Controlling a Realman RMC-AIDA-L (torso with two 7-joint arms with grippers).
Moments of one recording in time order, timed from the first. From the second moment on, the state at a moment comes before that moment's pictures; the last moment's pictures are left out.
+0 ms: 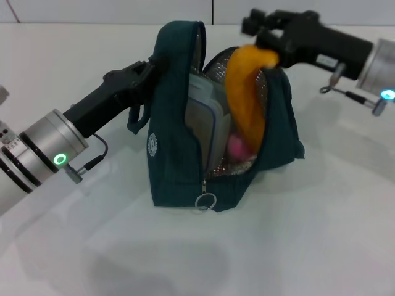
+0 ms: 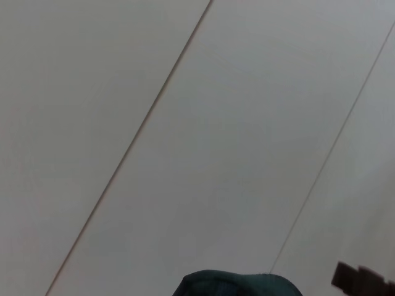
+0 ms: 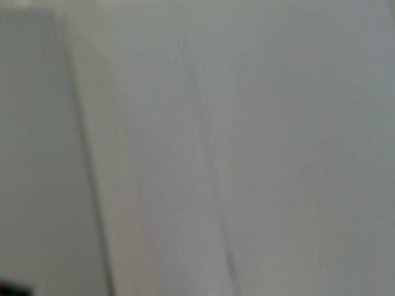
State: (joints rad) left arm -0.53 -2.09 1.08 0.15 0.98 1.40 -1.09; right arm 0.62 2.02 -1.41 -0.56 -0.96 -1.16 1.14
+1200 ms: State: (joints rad) left arm -0.53 -2.09 1.08 0.15 0.95 1.38 -1.09; right arm 0.52 2.02 -1.33 -0.89 -1.33 -1.41 1.27
